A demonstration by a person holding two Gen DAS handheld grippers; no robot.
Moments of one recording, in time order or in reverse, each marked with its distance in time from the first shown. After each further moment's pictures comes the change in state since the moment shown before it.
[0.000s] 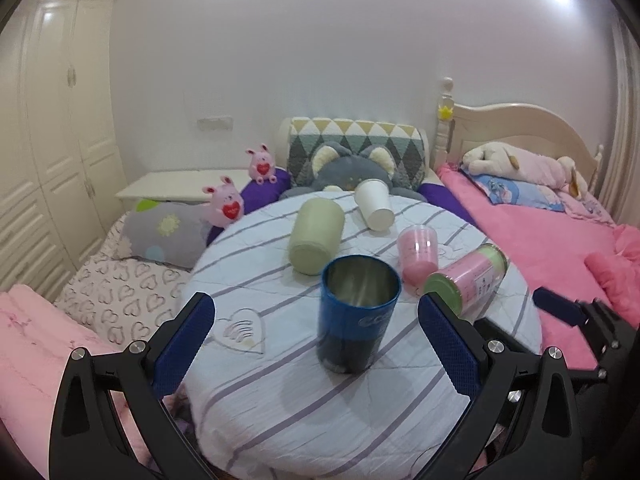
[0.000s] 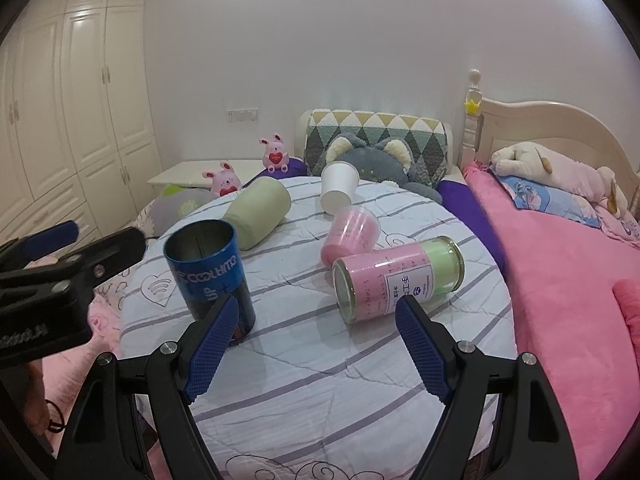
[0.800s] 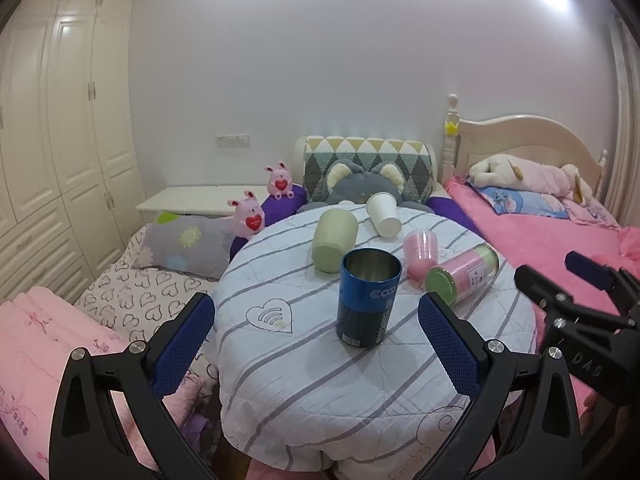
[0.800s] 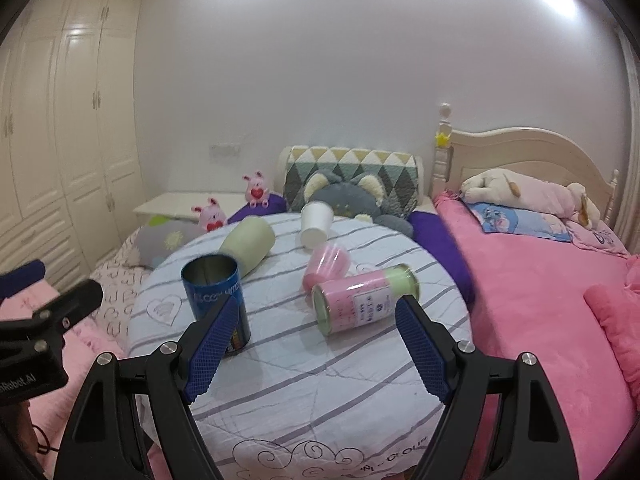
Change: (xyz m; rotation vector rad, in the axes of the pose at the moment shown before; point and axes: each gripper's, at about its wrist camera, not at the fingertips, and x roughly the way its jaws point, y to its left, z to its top) left arm -0.061 0.005 -0.017 -0.001 -0.070 0.042; right arm -0.063 0.001 0.002 0.018 -0.128 -0.087
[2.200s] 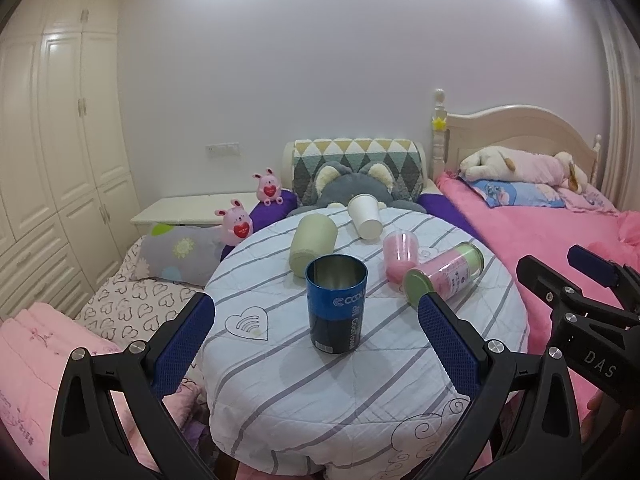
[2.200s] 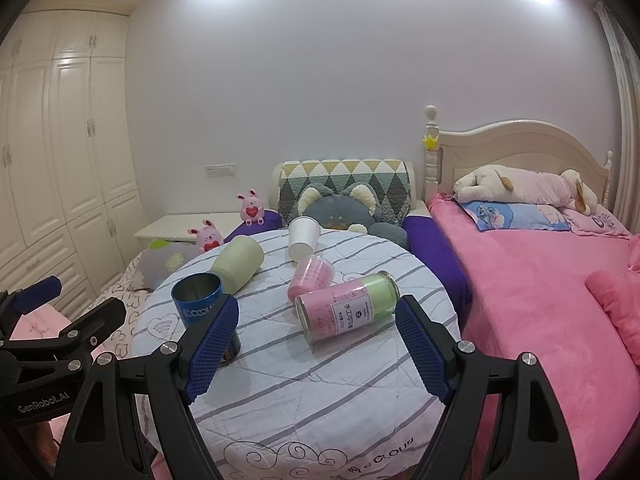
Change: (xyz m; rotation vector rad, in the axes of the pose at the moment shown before) left arm -0.002 -0.034 0.005 0.050 -0.004 -0.004; right arm -0.011 -0.029 -0.002 0.072 -0.041 0.016
